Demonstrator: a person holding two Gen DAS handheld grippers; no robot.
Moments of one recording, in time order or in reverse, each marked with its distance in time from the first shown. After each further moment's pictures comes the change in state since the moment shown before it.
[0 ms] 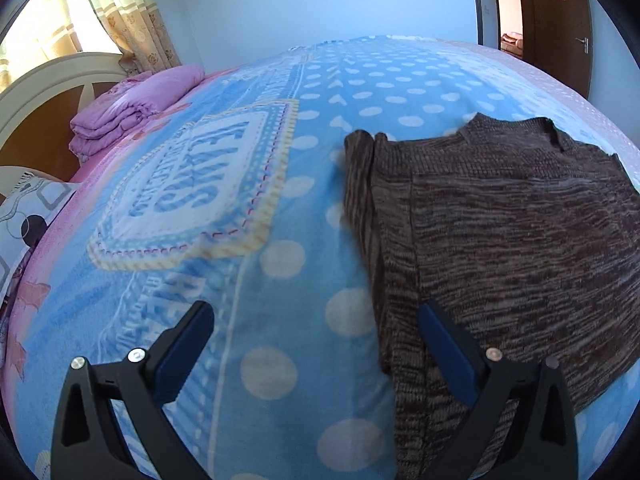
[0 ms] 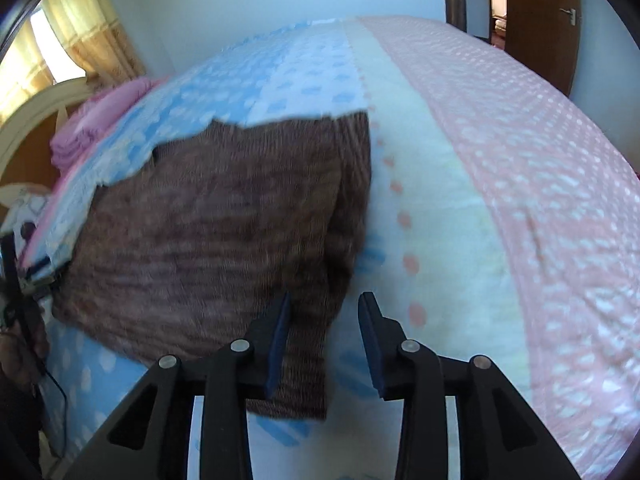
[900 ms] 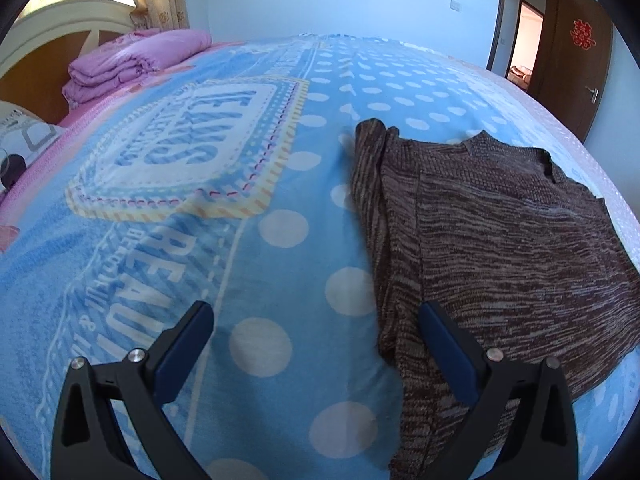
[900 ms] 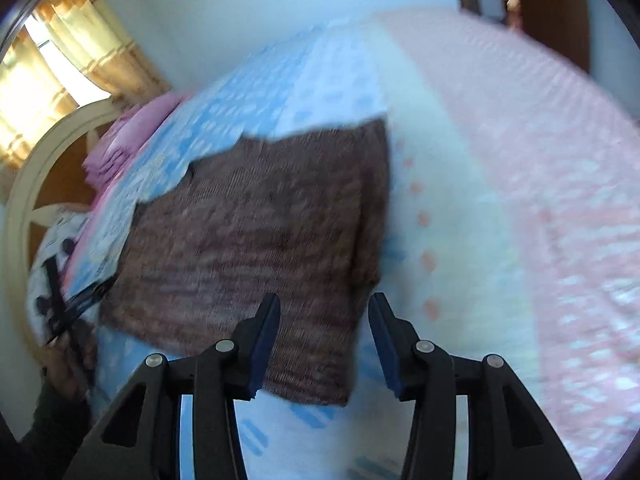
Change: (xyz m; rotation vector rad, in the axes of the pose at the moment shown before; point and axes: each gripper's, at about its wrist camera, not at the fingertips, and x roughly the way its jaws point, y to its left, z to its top) left arm 0.002 0.019 -0.011 -0.151 0.036 -0.115; right arm -0.044 -0.013 0.018 0.070 -0.135 0.130
